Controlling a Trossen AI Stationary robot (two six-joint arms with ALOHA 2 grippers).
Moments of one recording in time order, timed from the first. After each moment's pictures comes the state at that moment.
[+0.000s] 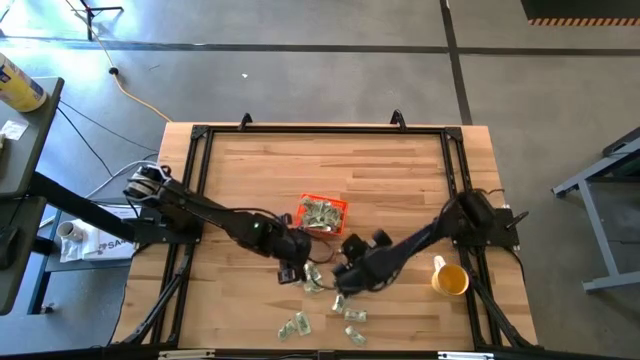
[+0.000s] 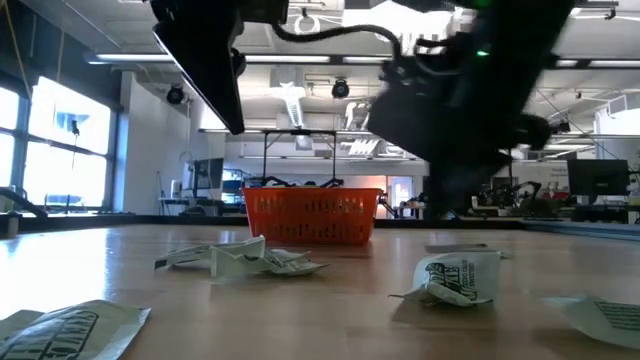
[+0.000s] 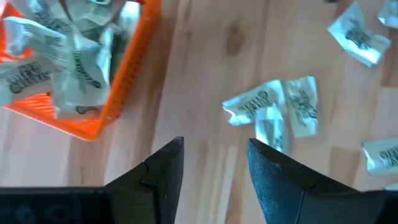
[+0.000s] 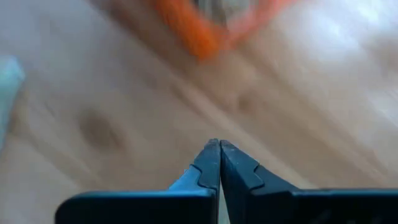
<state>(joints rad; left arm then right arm) -0.35 1.69 1.29 -0.80 -0.23 -0.48 0.46 2.04 1.38 -0.92 0.57 1.32</state>
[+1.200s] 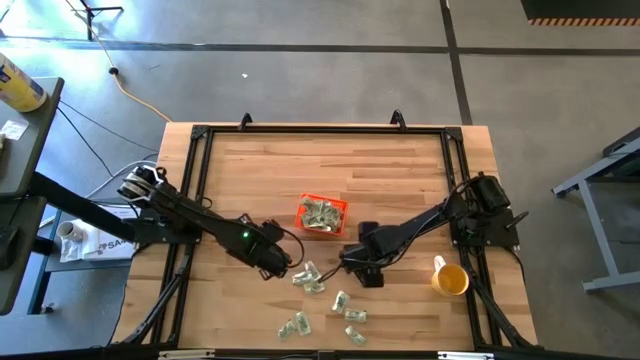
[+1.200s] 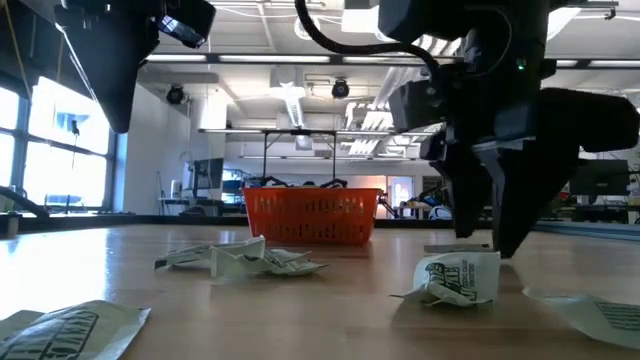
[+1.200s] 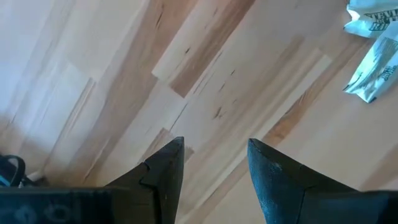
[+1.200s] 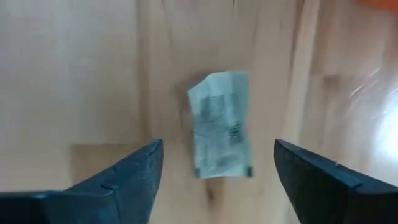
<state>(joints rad) -0.44 1.65 1.29 -1.24 -0.24 -1.07 0.33 1.89 1.20 -0.75 0.12 0.31</state>
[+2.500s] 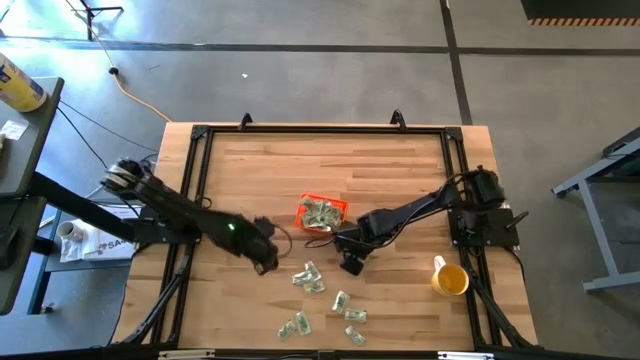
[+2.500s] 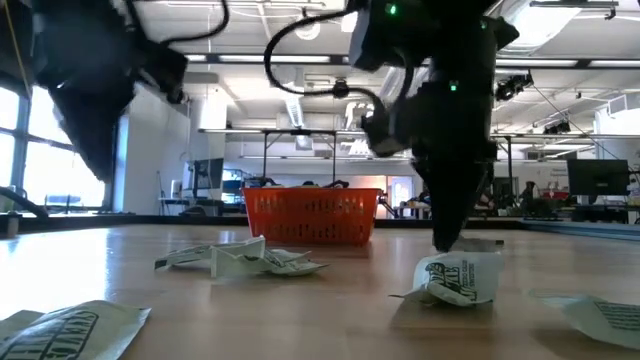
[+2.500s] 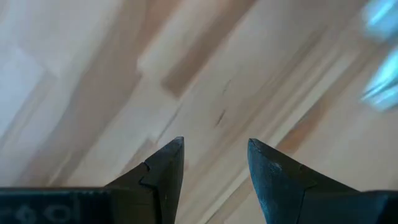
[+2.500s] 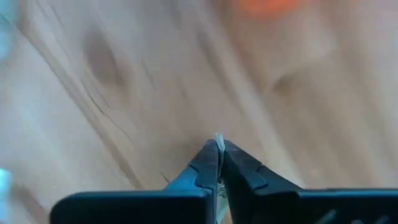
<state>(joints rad) -0.41 1.49 0.96 -0.92 -0.21 -1.08 0.20 1.90 1.19 -0.65 -0.02 0.75</state>
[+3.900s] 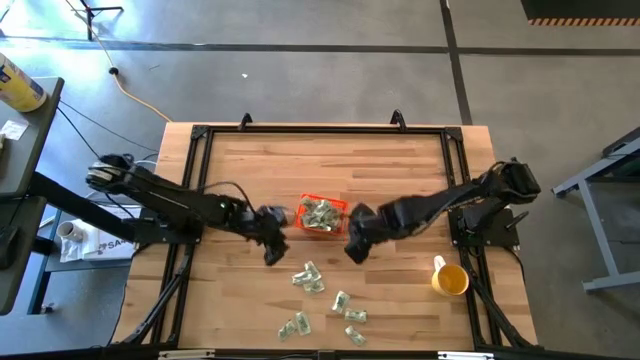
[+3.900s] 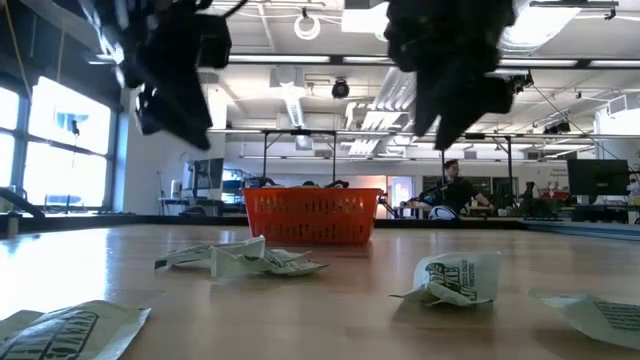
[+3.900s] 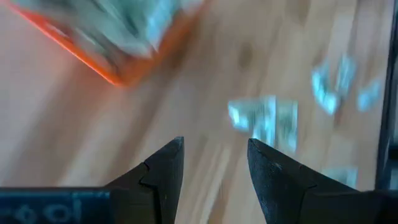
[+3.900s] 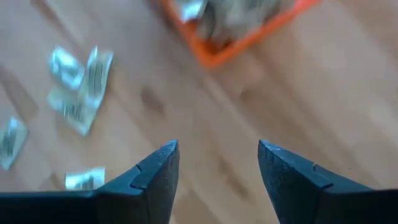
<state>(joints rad) -0.24 1.31 0.77 -0.33 -0.08 -0.71 0.22 1.63 1.20 -0.75 0.12 0.97</state>
